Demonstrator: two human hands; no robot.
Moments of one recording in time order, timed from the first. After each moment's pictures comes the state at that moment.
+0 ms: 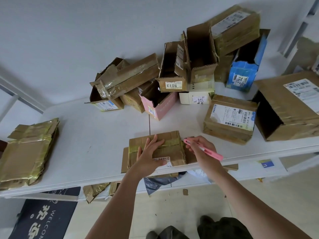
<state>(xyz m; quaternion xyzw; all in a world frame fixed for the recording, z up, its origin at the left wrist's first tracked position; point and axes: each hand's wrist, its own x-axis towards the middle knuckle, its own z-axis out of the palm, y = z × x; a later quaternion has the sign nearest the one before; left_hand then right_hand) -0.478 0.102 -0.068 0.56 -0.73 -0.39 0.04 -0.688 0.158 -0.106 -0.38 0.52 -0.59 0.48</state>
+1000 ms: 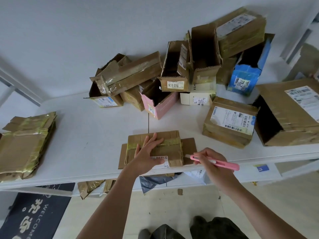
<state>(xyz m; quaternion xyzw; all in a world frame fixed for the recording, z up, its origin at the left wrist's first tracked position) -0.474 0.095 -0.072 0.55 -0.73 -0.40 0.03 -0.712 0.199 -0.080 -0.49 0.56 -0.49 0.45</state>
